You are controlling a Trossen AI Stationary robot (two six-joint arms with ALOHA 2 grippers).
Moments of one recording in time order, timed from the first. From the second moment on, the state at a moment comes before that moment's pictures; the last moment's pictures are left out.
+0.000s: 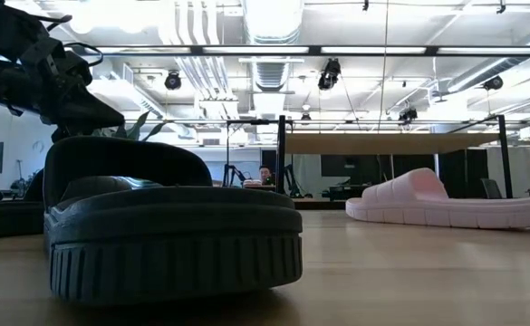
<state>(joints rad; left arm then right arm) 0.36 0.16 0.10 -0.23 0.18 -0.41 1.03 1.86 1.12 -1.50 0.07 1.20</state>
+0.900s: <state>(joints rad) 0.36 0.16 0.10 -0.23 0.18 -0.41 0.71 1.57 0.80 -1.58 0.39 1.19</state>
